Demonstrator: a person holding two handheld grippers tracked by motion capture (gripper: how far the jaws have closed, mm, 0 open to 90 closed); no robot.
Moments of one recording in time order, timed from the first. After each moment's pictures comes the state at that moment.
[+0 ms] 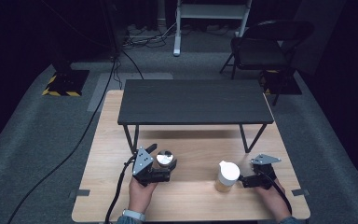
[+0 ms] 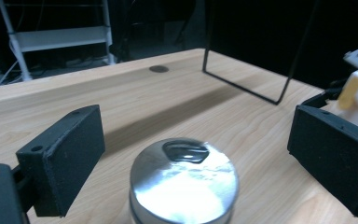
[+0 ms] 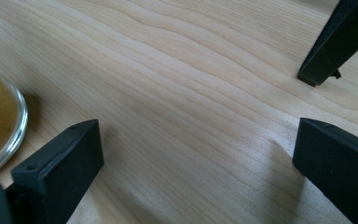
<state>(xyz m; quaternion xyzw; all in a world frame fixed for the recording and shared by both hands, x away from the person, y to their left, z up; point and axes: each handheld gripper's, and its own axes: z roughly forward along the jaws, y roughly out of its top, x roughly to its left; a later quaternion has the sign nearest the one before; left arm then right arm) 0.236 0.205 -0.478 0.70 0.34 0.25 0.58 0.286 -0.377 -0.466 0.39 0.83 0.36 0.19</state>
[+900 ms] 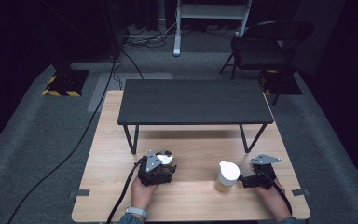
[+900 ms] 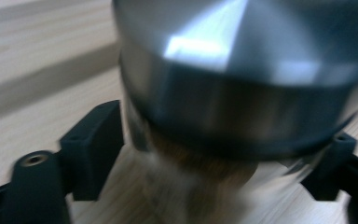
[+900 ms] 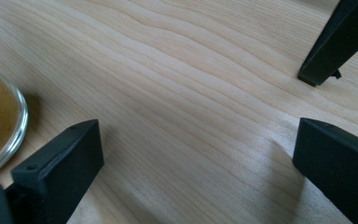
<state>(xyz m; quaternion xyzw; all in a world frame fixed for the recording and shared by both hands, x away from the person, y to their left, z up) 0.262 0.189 -0.492 0.77 0.37 0.21 0.47 0.286 -0.377 -0.466 0.39 0.83 0.36 0.19</state>
